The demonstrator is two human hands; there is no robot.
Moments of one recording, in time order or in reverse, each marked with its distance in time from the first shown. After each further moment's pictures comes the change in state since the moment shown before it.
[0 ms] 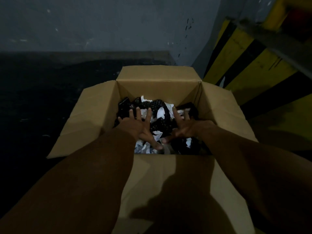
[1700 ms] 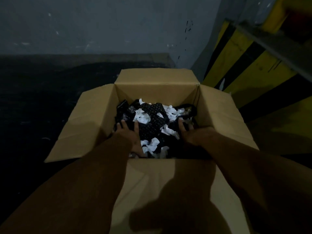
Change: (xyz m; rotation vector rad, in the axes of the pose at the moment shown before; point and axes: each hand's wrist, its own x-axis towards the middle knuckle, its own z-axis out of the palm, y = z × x) left_hand -0.002 -0.009 0.033 -0.047 0.011 -0.196; right_hand -0.018 0.020 0.009 -0.156 0.038 0.059
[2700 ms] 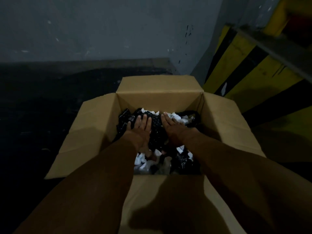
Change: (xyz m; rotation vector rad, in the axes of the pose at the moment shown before) left_hand 0.027 0.008 -0.034 0.215 0.122 0.291; right_hand 0.051 -0.053 -0.022 -0.096 0.167 -0.310
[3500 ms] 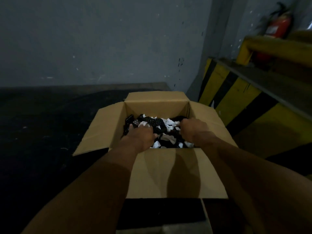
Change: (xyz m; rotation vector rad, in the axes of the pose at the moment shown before) left_hand -0.138 0.041 -0.015 -0.222 0.379 -0.003; right_hand -0.163 -0.017 -0.024 -0.018 0.454 0.281
